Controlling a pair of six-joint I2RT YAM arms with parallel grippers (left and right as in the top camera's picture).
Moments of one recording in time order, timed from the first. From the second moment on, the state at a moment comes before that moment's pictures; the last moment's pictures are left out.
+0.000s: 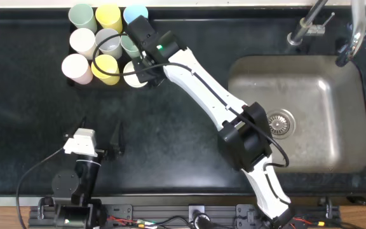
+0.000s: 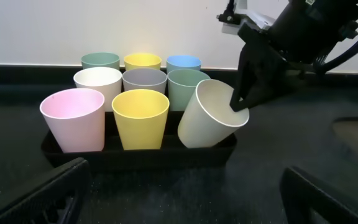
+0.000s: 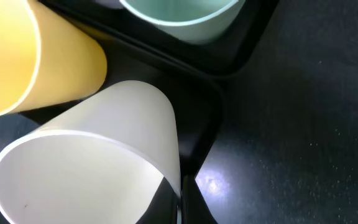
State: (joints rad) left arm -0.03 0.01 0.01 -0.07 0.14 -0.07; right arm 0.70 2.30 2.18 -1.04 -0.06 0.33
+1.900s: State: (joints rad) left arm -0.03 0.01 0.01 -0.07 0.14 -0.07; right arm 0.07 1.25 1.43 -0.81 -0.14 -0.05
